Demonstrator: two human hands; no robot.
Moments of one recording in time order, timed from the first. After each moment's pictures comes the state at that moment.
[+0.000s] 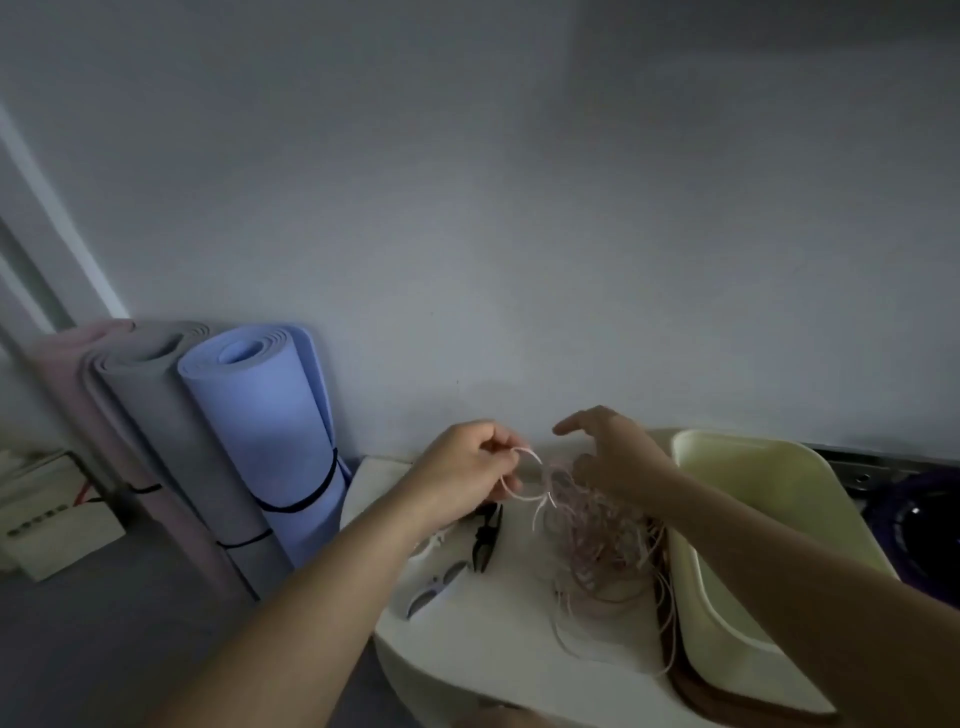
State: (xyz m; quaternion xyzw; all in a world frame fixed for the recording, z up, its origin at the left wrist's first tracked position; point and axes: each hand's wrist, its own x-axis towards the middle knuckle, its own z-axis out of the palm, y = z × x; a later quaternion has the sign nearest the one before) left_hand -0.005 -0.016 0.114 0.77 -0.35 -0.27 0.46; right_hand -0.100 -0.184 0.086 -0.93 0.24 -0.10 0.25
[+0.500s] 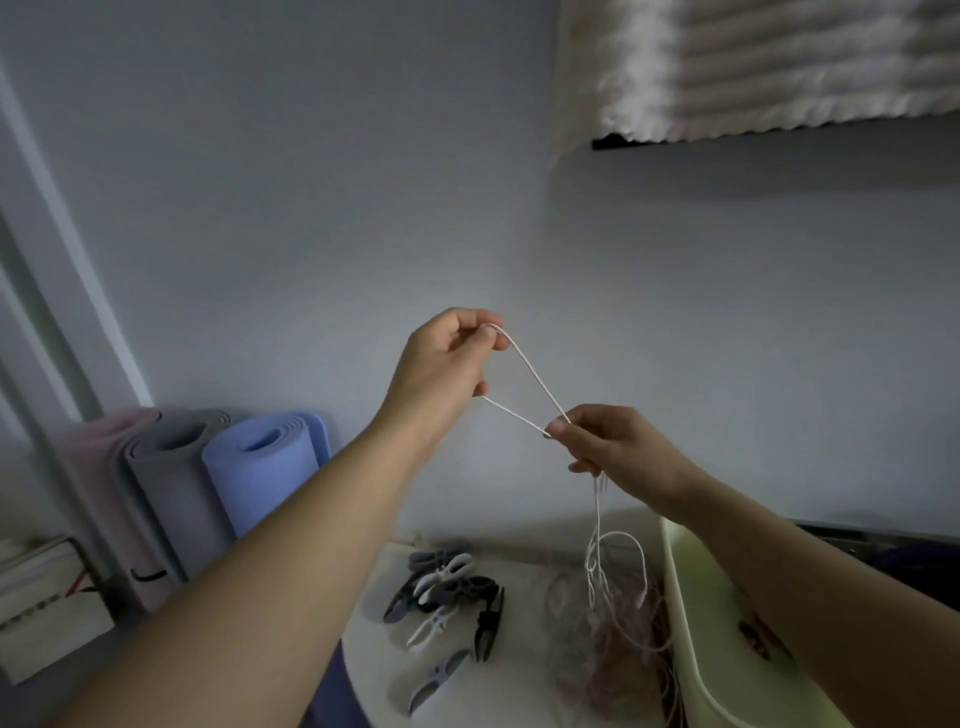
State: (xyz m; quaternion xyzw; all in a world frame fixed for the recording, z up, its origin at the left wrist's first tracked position) left_hand -0.001 -0.038 0.249 0.64 -0.37 -0.08 0.67; right_hand -0.118 -0.172 0.181 -0.81 0.13 -0.24 0.52
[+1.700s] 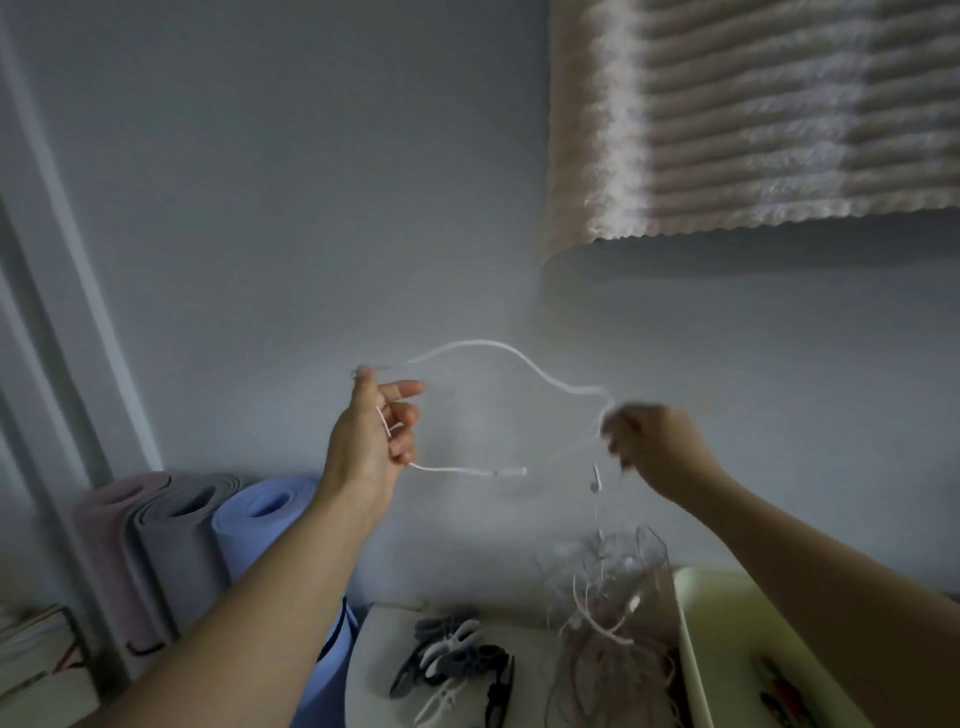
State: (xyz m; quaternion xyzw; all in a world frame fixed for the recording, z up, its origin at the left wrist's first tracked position) left_hand 0.033 -0.006 0.265 0.53 -0.22 -0.15 0.80; right_hand -0.114 -0.215 0.221 -0.85 0.27 -0.34 0.30
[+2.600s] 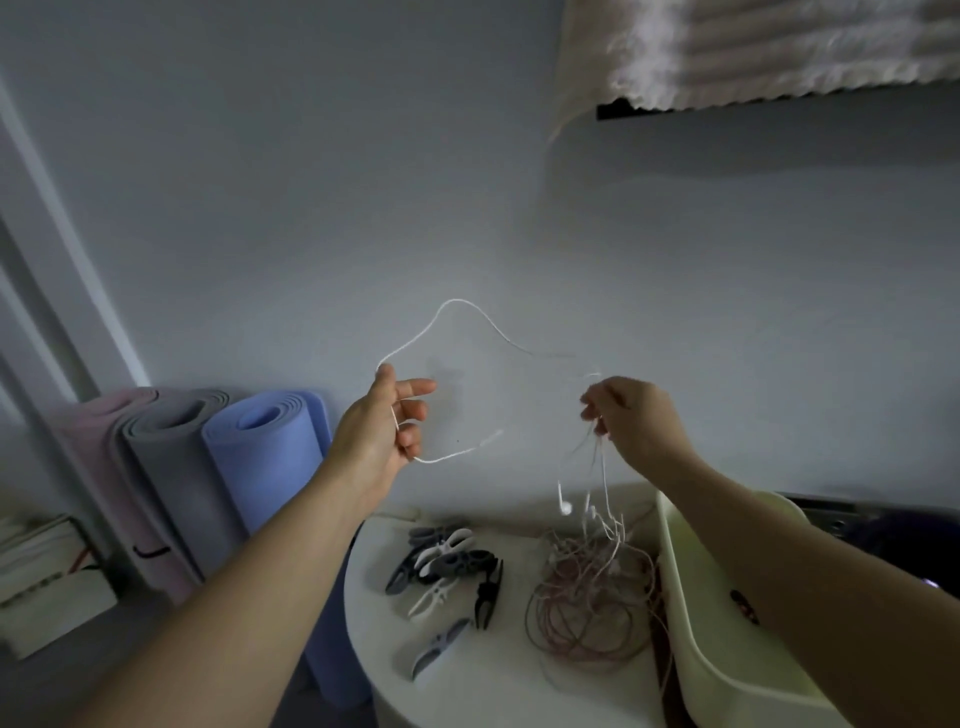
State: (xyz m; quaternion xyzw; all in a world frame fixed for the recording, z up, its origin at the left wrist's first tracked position) left_hand 0.032 0.005 0.192 0.61 -0.17 -0.23 0.74; right_hand -0.105 -0.195 0.160 -0.80 0.28 -0.37 0.38
